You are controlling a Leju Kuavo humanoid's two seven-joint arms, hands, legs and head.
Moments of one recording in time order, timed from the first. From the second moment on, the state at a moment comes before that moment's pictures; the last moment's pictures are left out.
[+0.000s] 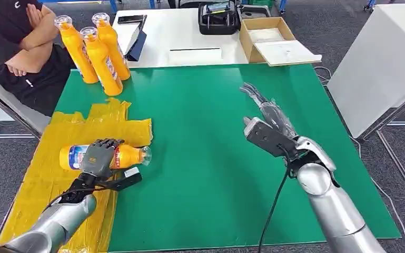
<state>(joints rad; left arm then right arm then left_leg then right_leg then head) -0.54 0.15 -0.30 -0.41 -1.11 0.69 -0.29 -0.46 -0.23 0.46 -1.42 0.43 0.25 -0.08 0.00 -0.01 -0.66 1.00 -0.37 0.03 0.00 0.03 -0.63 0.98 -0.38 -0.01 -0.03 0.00</state>
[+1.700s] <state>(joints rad) -0.61 0.00 -0.26 -1.12 0.01 0.11 -0.43 -0.46 0.06 0.41 -1.21 0.39 -0.22 -0.44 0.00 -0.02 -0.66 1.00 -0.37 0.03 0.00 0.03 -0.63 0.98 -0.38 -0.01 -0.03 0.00</state>
